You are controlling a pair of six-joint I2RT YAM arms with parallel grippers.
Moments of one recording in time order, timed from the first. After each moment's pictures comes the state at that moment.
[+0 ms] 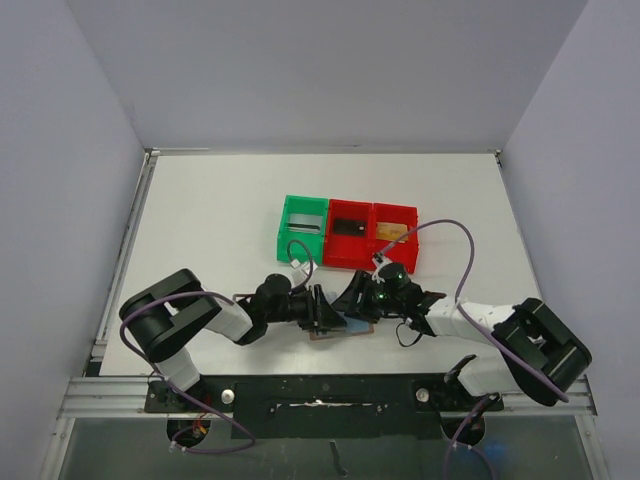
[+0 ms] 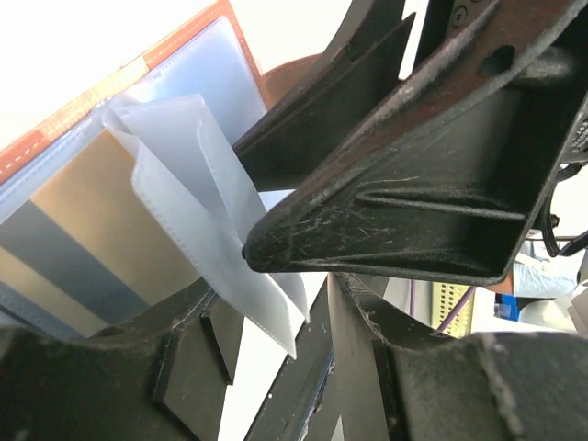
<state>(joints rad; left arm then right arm) -0.86 1.69 0.39 0.89 0.44 -1.06 0.67 1.35 0.40 0.26 -0.30 1.00</state>
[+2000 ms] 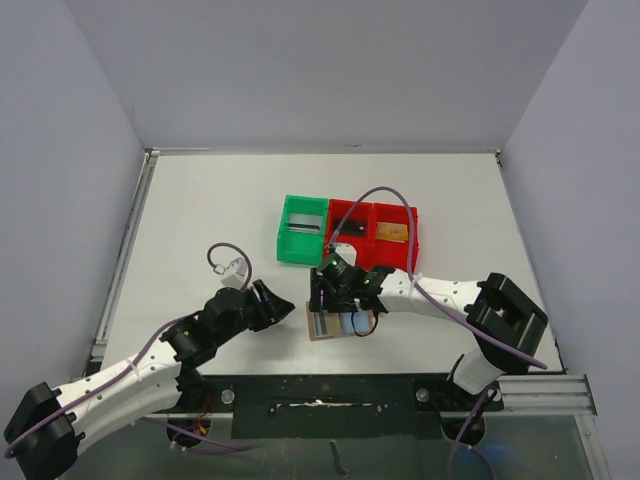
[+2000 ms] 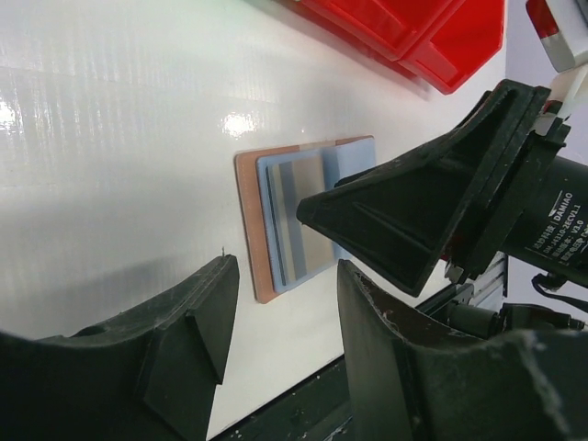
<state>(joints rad) -0.83 0.73 0.27 -0.04 -0.12 -1.07 0.95 1.56 0.91 -0.34 0.12 0.85</state>
